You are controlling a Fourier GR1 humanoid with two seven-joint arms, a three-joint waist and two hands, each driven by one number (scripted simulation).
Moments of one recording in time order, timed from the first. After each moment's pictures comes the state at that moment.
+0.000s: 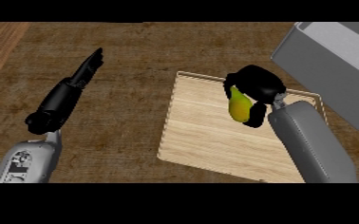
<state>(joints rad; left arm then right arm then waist) -0.24 0.26 0.00 -1.54 -0.12 -0.22 -0.07 -0.56 -0.27 0.25 -1.21 1.08 0.45 -0.24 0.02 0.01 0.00</state>
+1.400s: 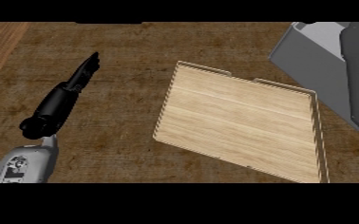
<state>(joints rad) -0.20 0.25 0.03 -1.55 -0.12 -0.24 -0.08 -1.00 -0.39 -0.32 -0.96 0.99 0.03 0.09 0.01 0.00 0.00</state>
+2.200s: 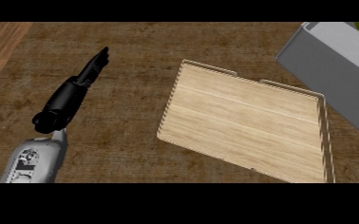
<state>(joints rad) -0.26 0.22 0.00 -1.54 -0.15 -0.23 -0.07 -1.10 -0.73 -0.36 -0.40 1.06 0.15 -0.08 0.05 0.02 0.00</state>
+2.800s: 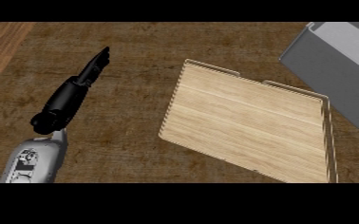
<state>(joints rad) -0.26 0.22 0.00 -1.55 -0.14 -0.25 -0.07 -1.08 -0.85 -0.32 -0.20 1.11 0.35 -0.30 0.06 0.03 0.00</state>
